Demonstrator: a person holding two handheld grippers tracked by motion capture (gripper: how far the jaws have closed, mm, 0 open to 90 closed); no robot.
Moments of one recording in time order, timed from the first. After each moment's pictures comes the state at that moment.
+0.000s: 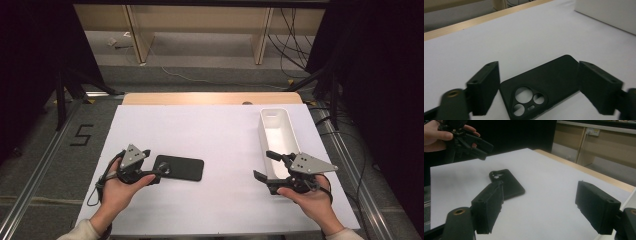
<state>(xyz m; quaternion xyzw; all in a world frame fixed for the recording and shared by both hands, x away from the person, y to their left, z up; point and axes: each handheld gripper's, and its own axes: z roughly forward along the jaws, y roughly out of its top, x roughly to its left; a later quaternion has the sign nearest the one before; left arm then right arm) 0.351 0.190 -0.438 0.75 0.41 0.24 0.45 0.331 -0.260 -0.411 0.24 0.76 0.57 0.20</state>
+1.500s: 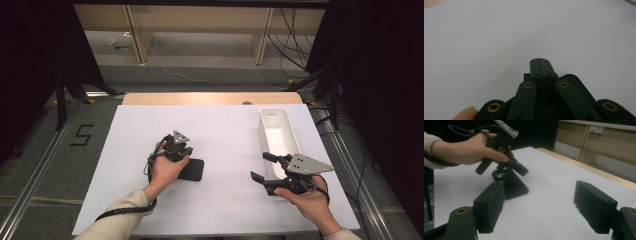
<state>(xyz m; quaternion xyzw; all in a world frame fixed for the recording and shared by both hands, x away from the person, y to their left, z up) 0.431 0.092 -0.469 0.80 0.44 0.18 0.36 0.331 -0.254 -0.413 0.24 0.77 0.56 0.19</state>
